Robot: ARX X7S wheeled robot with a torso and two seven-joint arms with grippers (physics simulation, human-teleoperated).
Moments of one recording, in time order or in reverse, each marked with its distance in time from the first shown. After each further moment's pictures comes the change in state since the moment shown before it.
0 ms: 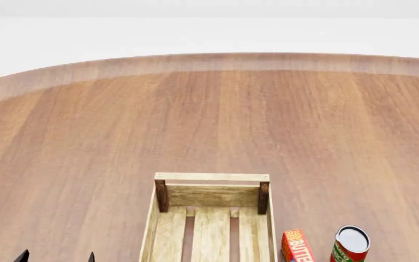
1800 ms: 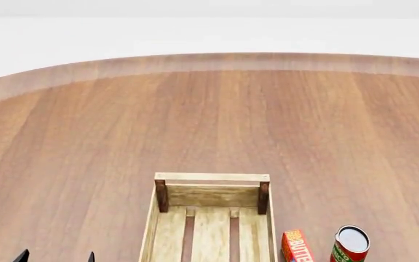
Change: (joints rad) left arm 0.009 0.031 -0.041 0.007 0.029 -0.009 0.040; right arm -0.259 -0.096 0.015 -0.597 0.002 0.145 0.068
